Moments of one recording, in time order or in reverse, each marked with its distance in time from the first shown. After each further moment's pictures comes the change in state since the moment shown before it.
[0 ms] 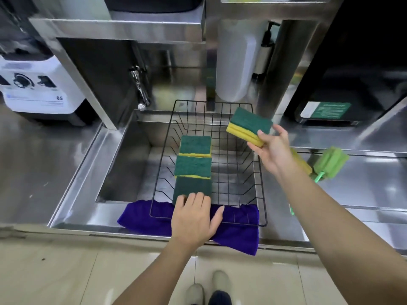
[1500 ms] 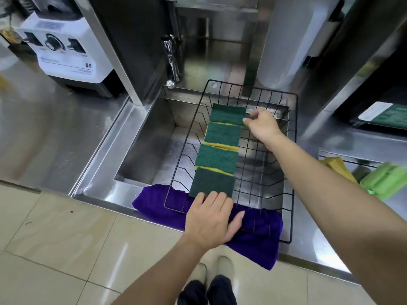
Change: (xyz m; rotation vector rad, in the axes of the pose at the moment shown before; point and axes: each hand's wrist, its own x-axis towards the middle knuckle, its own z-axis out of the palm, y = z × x) left_hand -0.001 0.001 0.002 -0.047 0.058 0.025; right_hand 0.076 0.053 0.082 -1.267 -0.204 -0.232
